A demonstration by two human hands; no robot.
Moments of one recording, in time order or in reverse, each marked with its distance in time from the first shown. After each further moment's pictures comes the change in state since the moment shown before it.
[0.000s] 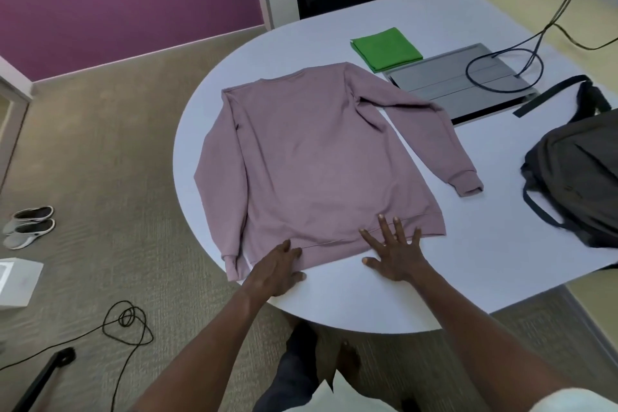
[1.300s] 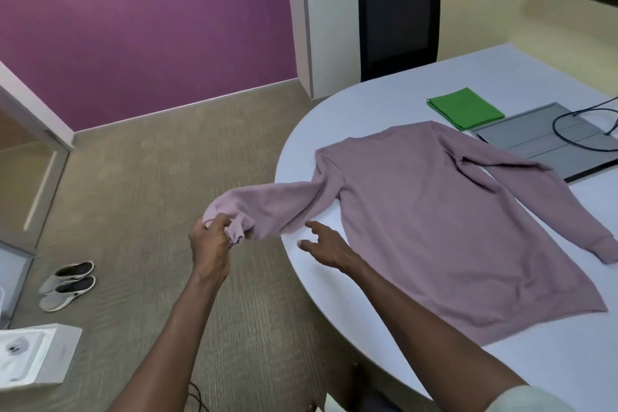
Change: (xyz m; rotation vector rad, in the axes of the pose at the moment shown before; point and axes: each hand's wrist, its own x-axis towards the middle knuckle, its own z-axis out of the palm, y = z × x) left_hand -0.041 -0.331 -0.275 -1.464 0.922 -0.314; right_hand 0.132 -0.411 -0.231 0.979 0.139 -0.183
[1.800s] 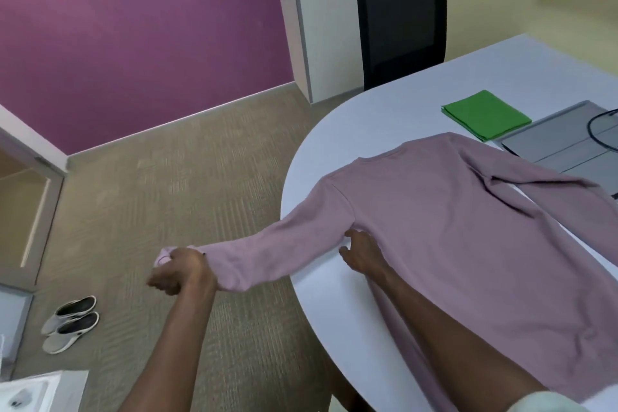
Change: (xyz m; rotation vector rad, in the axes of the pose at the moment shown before) left_hand 0.154 0.012 0.031 -0.096 0.703 -0.219; right_hand 0.128 0.043 -0.046 -0.215 0.230 0.162
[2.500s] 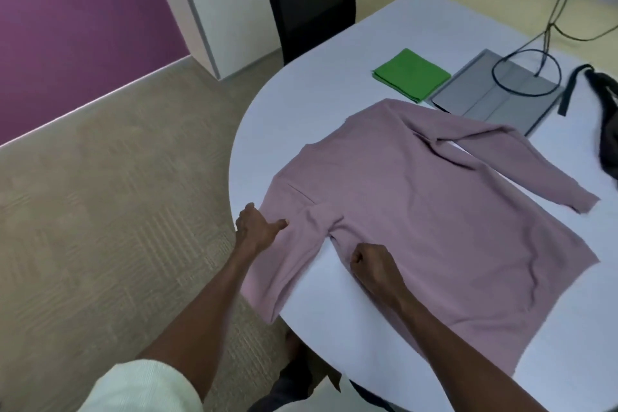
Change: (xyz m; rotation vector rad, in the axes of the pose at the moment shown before) left_hand -0.062 -0.072 0.181 1.193 -1.221 0.670; right_hand -0.016 0.047 0.017 -0.042 0.319 0.268
